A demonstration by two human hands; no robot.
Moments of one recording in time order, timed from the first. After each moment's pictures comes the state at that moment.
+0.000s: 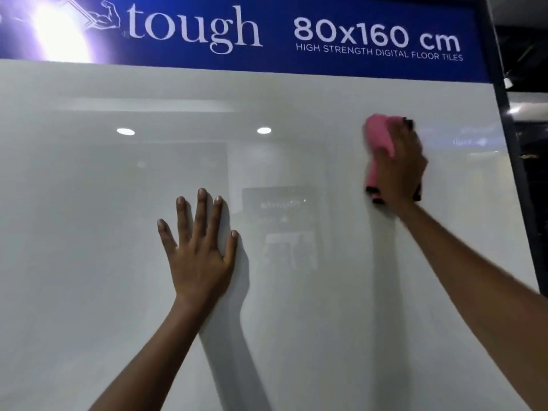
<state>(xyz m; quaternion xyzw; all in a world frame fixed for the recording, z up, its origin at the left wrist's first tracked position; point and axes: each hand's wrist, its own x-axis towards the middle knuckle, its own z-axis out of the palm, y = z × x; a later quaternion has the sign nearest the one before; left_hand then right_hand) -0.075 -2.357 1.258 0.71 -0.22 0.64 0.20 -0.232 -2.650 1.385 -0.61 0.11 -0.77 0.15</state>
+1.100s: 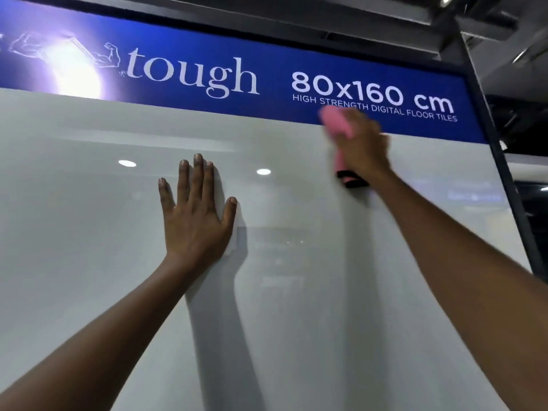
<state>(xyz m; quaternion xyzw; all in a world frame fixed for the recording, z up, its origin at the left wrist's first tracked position) -0.085 -2.393 1.386 0.70 -0.20 0.65 0.22 -0.224 -2.639 1.523 -0.70 0.06 -0.71 0.01</state>
